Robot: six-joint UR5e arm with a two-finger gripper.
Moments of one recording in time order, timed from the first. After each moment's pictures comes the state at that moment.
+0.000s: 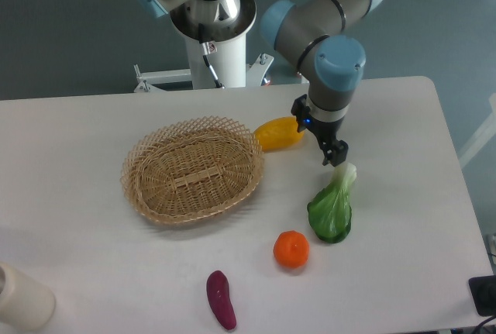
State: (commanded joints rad) arm 2.63 -1.76 -1.98 -1.04 1.60 1.72
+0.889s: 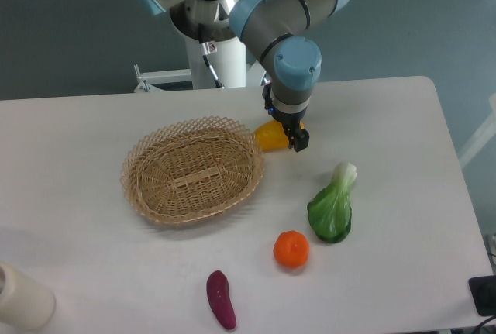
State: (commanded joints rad) arm 2.58 -1.74 -2.09 -1.02 1.65 1.70
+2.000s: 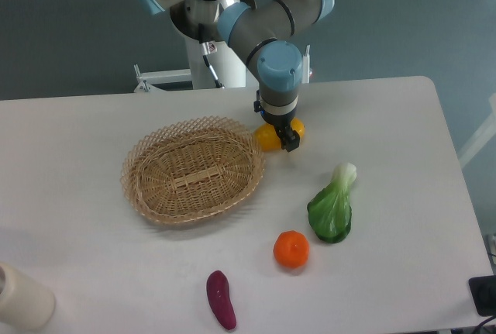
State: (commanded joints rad) arm 2.58 -1.75 -2.18 -0.84 1.70 1.69
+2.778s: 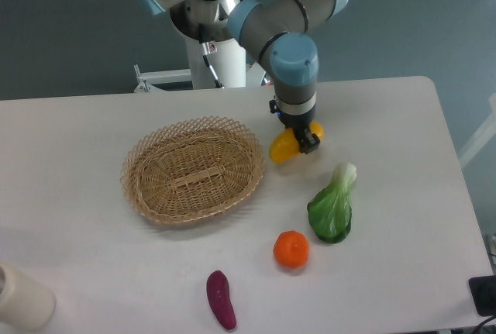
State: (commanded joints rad) arm 2.63 -1.76 -1.99 -0.86 1.67 1.72
